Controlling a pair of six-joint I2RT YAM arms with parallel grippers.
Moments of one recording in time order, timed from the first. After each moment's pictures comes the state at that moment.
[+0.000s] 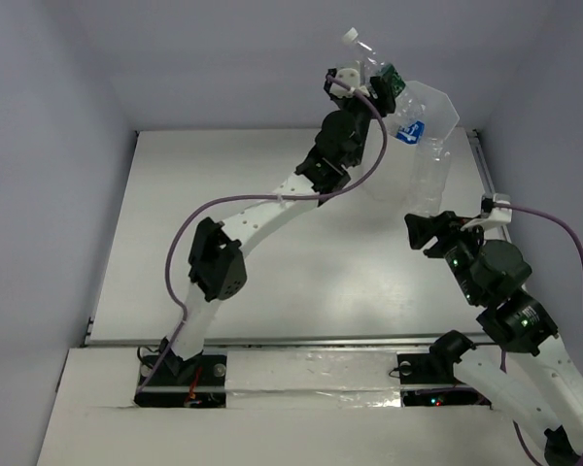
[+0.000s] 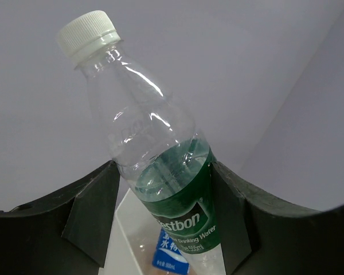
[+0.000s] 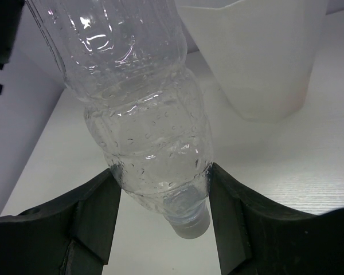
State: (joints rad) left arm -0.87 2.09 2.06 0.49 -0.56 -0.19; right arm 0.58 0.51 0.83 -0.38 0.39 0.46
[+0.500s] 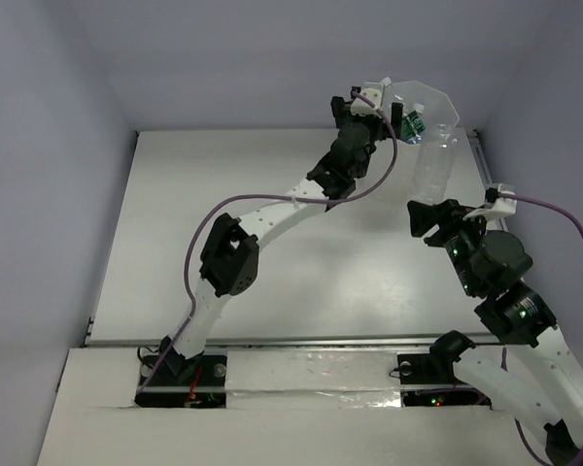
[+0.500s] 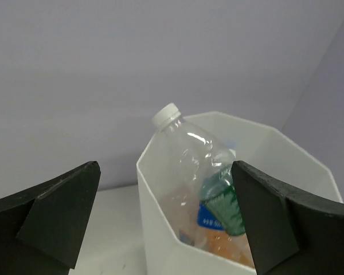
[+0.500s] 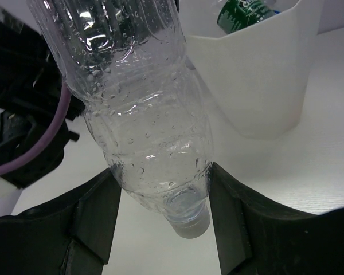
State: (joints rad) left arm -0.87 2.28 2.17 0.41 -0.54 -0.05; right arm 0.58 0.55 0.86 -0.33 0.42 0.45
